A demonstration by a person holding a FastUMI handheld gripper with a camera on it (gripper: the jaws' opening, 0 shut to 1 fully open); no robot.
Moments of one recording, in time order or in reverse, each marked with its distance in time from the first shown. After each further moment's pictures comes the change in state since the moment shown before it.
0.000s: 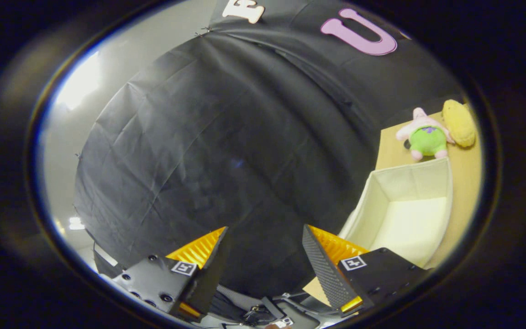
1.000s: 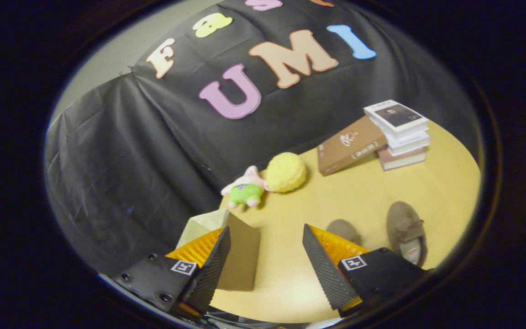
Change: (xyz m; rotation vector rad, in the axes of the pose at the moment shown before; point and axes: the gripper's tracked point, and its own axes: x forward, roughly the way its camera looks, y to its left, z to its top) arm -0.296 -0.257 0.054 0.046 -0.331 -0.773
